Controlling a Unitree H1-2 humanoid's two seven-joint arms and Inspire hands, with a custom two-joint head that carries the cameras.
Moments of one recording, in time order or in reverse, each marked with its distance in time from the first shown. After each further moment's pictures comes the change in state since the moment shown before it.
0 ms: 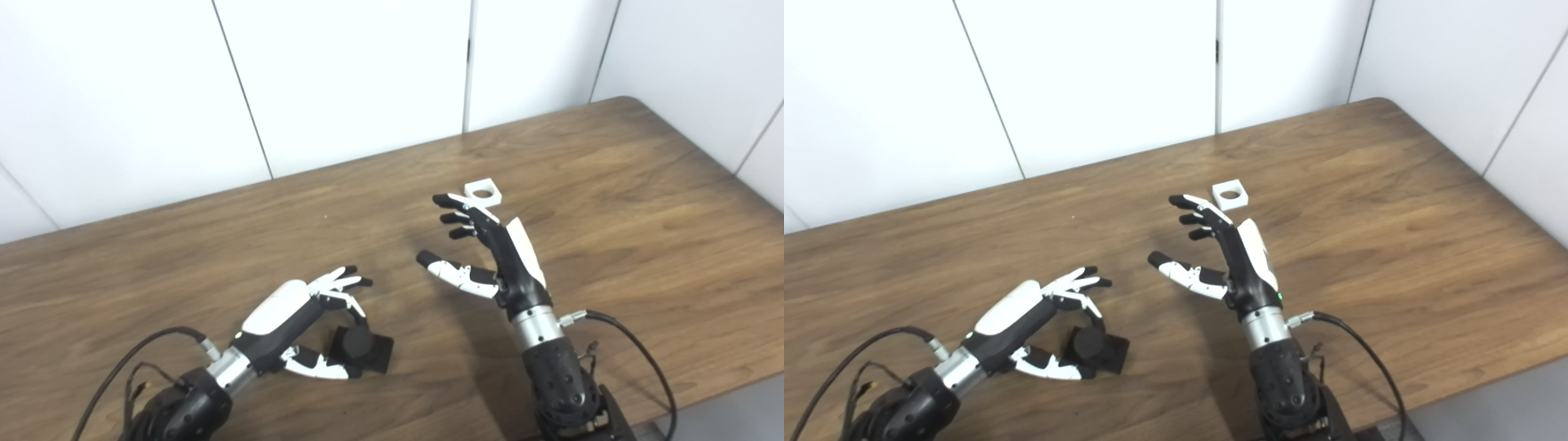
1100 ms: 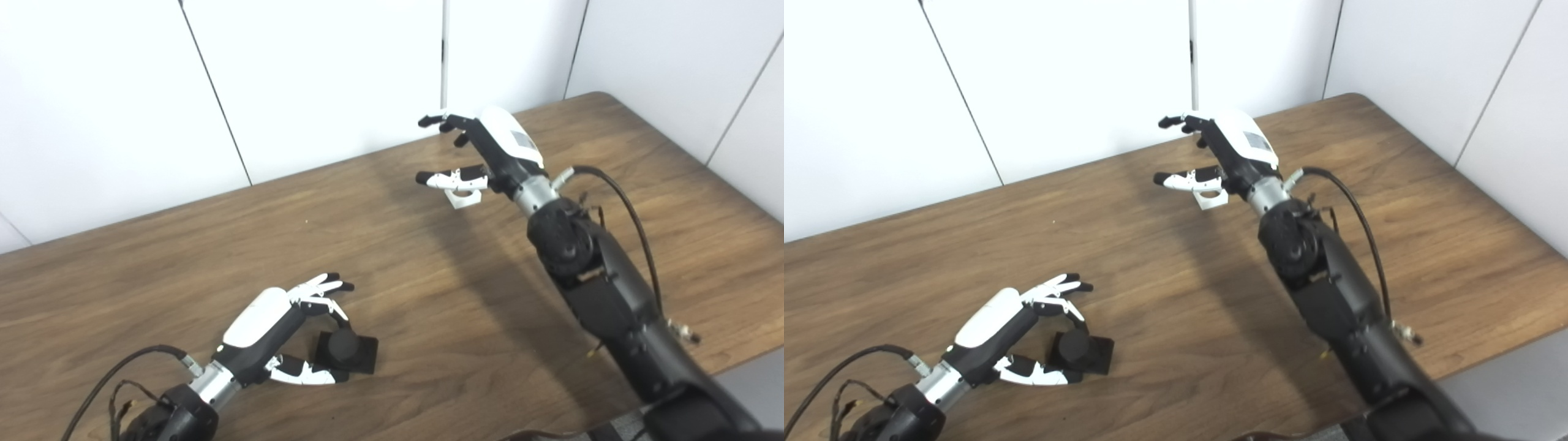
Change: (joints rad) left arm 0.005 -0.001 -0.013 0.021 0.045 -0.026 0.072; right arm -0.423 -0.378 0.029 0.280 -0.205 0.102 0.183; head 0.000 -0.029
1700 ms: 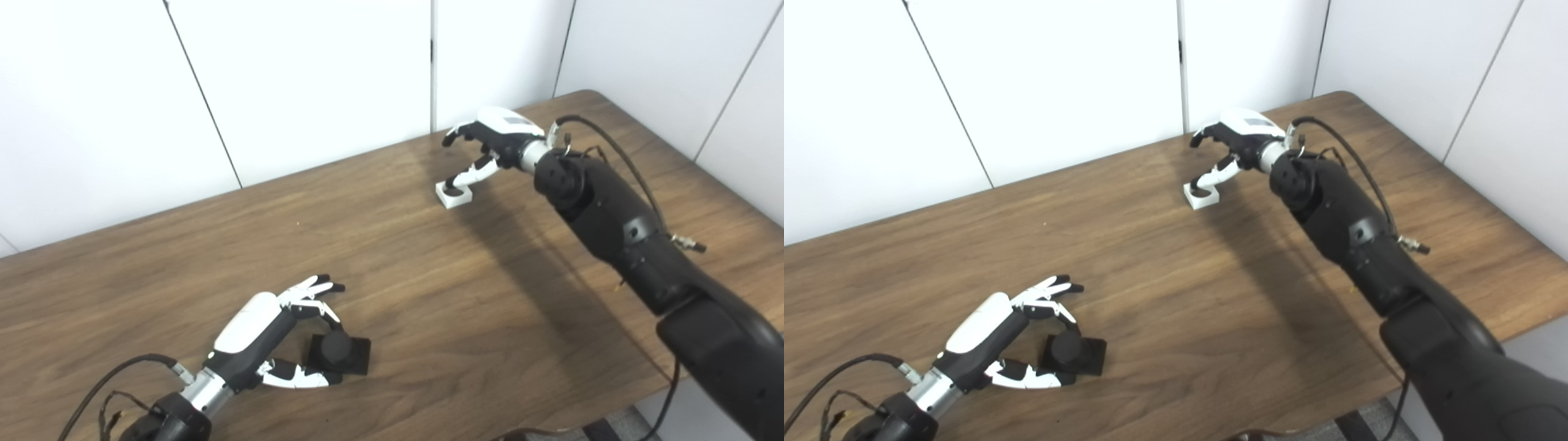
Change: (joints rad) left arm 0.012 0.000 0.011 0.000 -0.014 0.000 0.001; right arm -0.224 -0.184 0.164 0.379 -0.021 0.018 0.259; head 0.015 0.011
